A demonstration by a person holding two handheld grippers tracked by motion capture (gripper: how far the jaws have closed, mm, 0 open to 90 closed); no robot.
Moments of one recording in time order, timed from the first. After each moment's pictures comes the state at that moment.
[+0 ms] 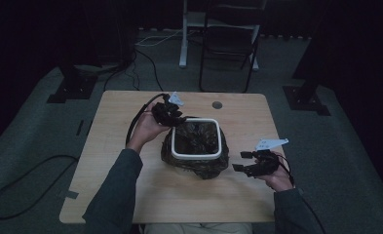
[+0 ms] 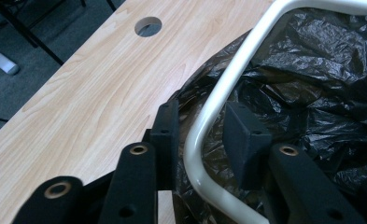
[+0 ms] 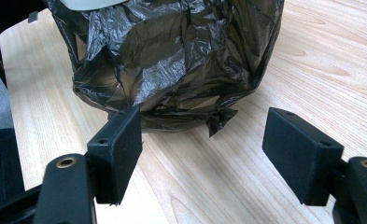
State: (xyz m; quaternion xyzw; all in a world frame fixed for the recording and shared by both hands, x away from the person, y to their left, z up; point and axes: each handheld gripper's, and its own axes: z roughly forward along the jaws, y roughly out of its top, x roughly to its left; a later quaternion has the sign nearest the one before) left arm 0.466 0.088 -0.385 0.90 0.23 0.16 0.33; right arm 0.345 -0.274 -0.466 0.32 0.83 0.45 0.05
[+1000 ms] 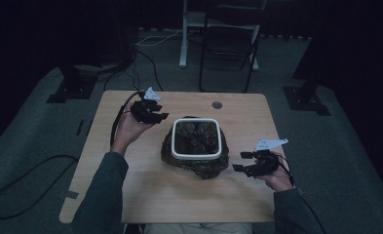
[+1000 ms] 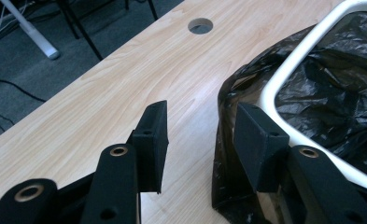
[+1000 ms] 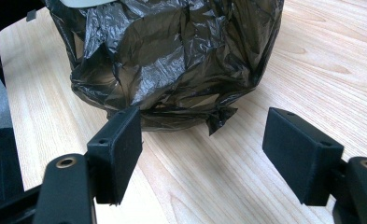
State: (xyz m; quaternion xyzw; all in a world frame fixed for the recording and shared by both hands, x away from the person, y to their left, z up) left arm 0.461 0.149 -0.381 0.86 0.31 0.20 0.35; right arm 0.346 -0.274 -0.467 0.32 0.83 0.44 0.05
